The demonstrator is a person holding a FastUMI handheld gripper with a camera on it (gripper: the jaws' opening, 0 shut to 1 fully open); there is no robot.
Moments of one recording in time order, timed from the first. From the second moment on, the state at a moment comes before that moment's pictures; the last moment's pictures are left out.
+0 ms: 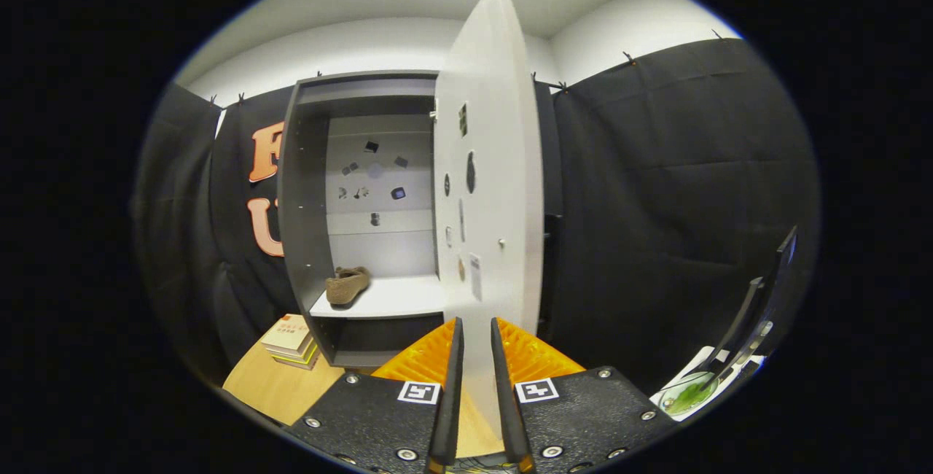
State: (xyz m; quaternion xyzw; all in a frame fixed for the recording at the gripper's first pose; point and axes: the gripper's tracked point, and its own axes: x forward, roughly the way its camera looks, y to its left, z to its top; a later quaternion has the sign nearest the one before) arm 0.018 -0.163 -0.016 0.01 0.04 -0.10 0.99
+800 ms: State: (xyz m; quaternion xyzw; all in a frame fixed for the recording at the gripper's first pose) arm 0.058 -0.012 -0.199 0.07 0.22 0.03 0.97
